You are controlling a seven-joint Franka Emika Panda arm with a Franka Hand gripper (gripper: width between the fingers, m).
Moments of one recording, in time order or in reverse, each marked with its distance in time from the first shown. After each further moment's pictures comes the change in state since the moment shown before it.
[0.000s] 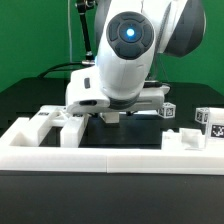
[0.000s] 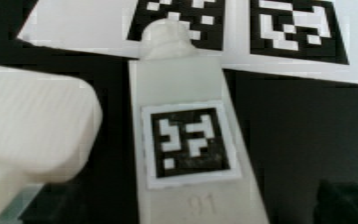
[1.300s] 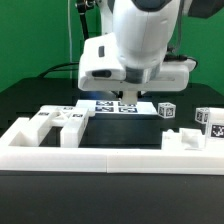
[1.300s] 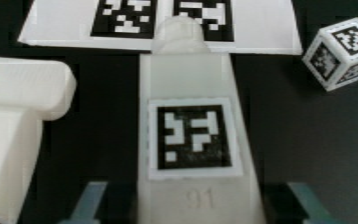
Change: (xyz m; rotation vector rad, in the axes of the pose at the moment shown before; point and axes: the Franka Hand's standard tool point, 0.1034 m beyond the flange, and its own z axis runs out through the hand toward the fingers) arm -0.007 -0.029 -0.088 0.051 0.034 0.076
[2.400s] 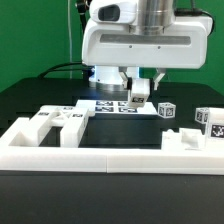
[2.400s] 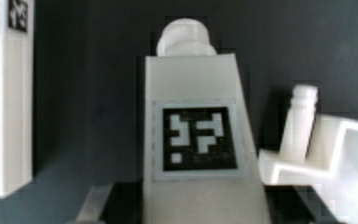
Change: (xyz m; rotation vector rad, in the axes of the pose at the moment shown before) arm 0.033 -0.008 -0.080 -0.017 0.658 0.035
